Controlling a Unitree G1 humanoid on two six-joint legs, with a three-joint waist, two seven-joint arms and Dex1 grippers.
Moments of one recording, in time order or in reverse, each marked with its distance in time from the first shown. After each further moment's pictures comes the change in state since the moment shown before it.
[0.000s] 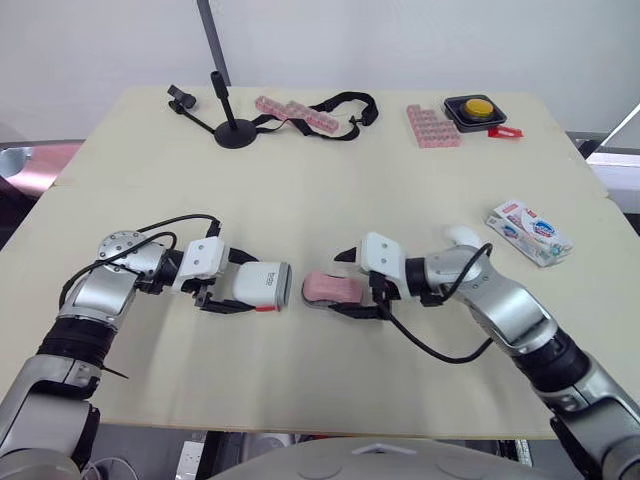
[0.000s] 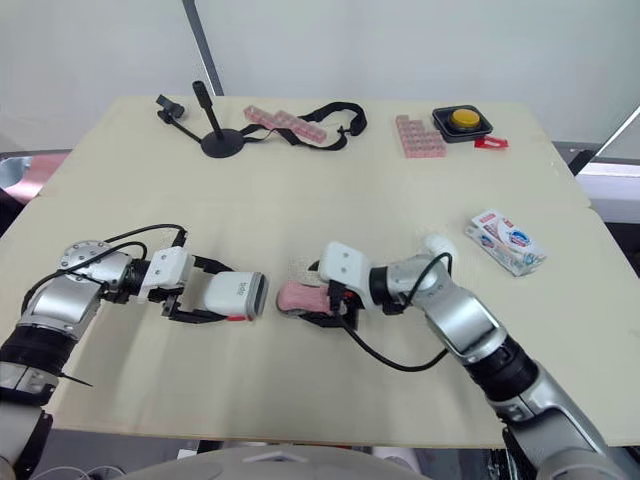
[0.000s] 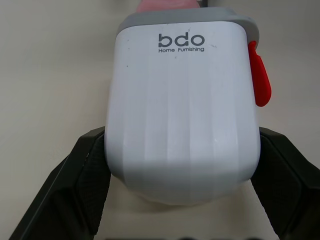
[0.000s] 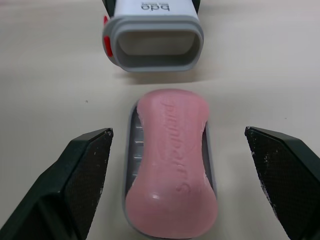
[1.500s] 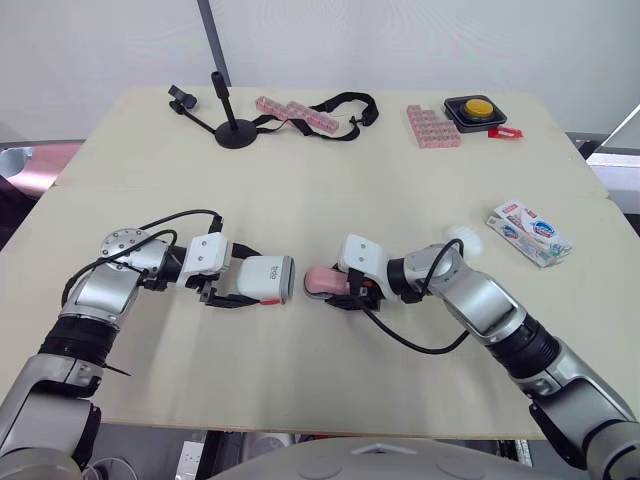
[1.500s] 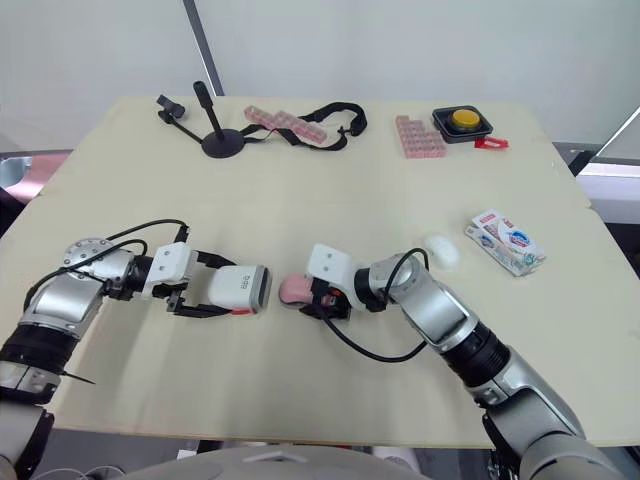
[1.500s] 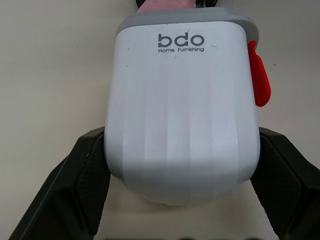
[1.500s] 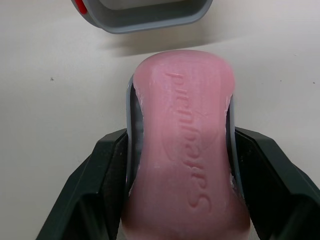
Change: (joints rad) left arm -0.010 -0.006 -0.002 -0.022 0.004 0.017 0.048; right arm -0.064 0.051 0.080 0.096 -0.061 0.103 -0.021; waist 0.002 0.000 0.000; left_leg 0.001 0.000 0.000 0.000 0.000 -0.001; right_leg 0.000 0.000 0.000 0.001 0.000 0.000
